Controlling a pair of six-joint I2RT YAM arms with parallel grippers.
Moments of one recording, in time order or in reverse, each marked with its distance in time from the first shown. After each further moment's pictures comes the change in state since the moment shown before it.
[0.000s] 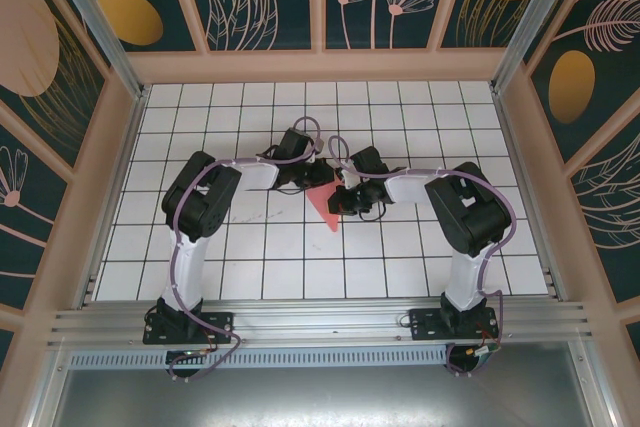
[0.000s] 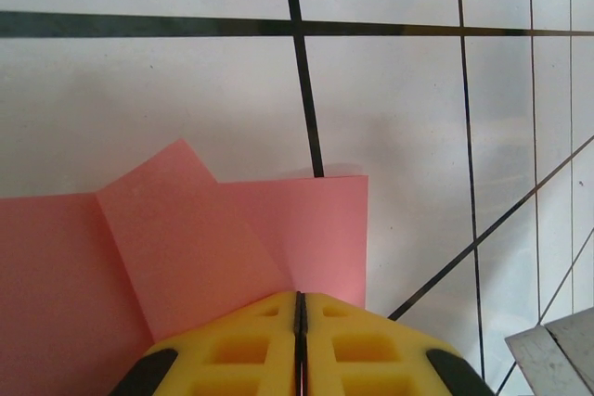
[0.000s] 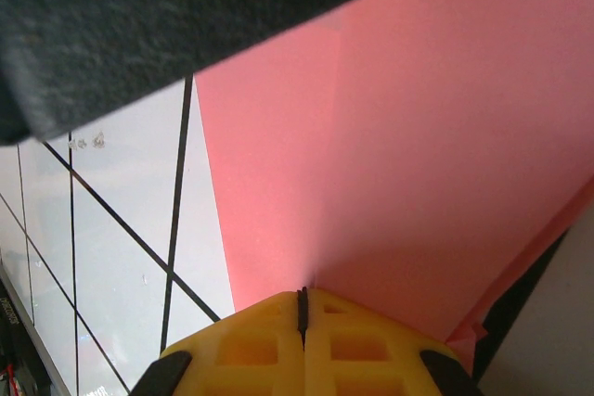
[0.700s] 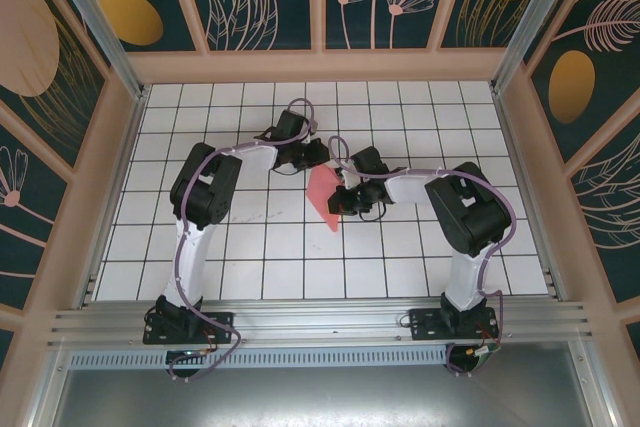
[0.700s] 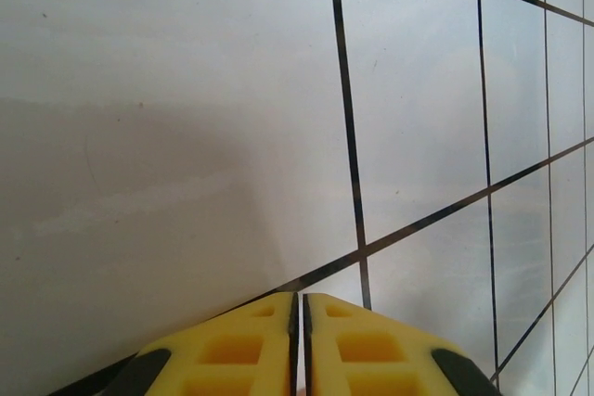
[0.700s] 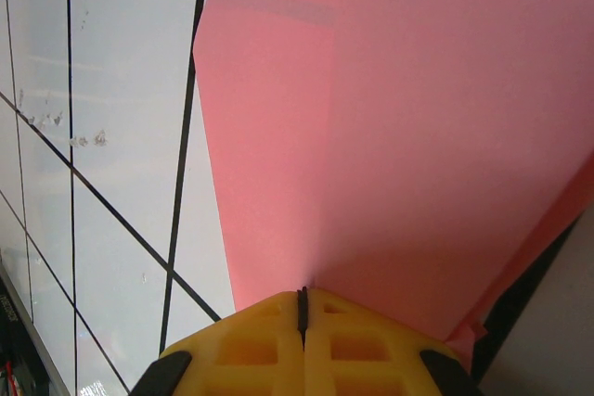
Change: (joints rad) left arm 0.076 0.132 0.242 -0.106 -0.023 0.028; right arm 0.000 0.000 -0.003 0.006 -0.008 -0.007
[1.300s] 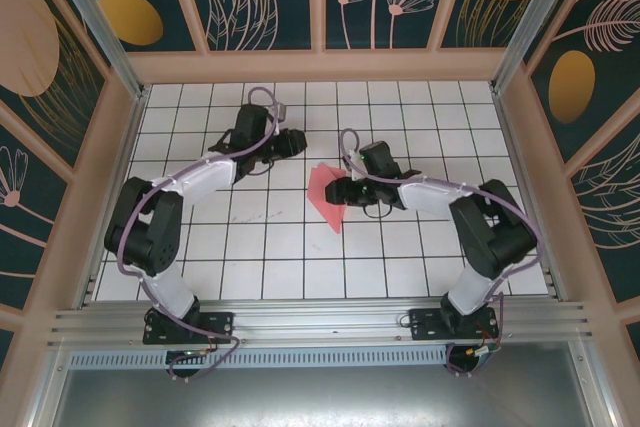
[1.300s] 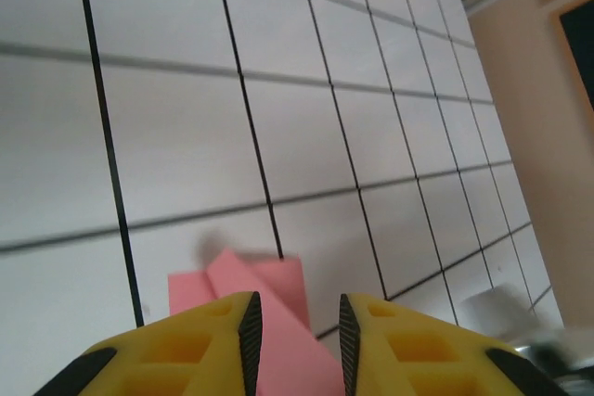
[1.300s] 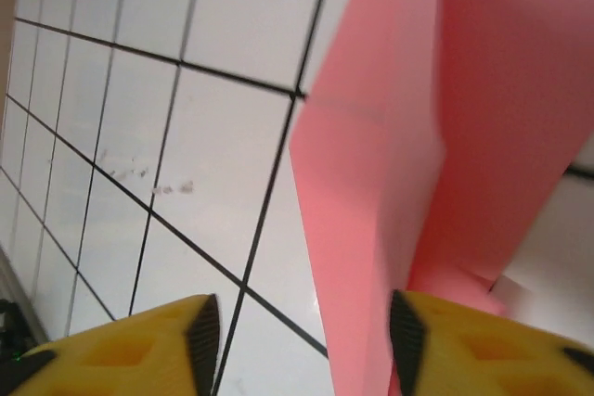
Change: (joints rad) left arm 0.040 -0.529 -0.423 0.109 -0.076 0.037; right arm -0.004 -0.229 -0.082 0.095 0.107 0.062
